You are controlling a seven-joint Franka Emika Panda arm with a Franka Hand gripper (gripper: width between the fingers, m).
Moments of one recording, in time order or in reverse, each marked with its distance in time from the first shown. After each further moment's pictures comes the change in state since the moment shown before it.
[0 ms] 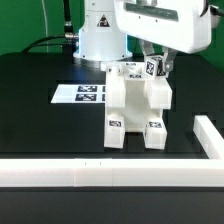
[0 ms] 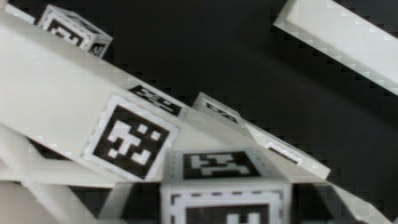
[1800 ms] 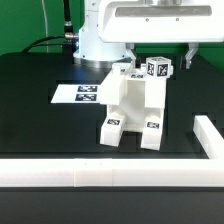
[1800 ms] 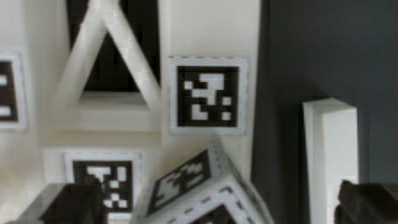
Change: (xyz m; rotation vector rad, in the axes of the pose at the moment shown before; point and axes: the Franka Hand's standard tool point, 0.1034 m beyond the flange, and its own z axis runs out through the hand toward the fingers) arm -0.005 0.001 0.003 -0.066 0.030 -1.066
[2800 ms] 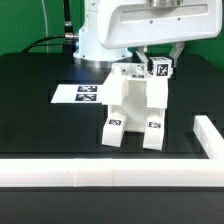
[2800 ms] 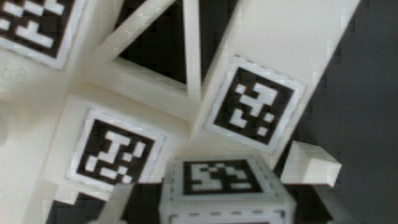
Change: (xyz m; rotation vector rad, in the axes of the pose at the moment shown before) arm 0.000 0.003 0.001 -0.003 -0.002 -0.291
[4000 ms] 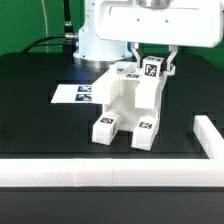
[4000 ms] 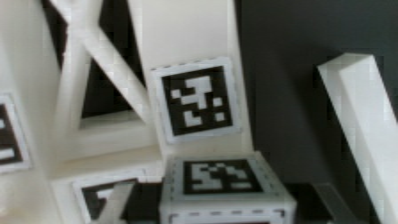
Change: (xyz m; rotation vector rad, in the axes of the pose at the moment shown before) arm 0.002 0.007 -0.001 0.018 0.002 0.773
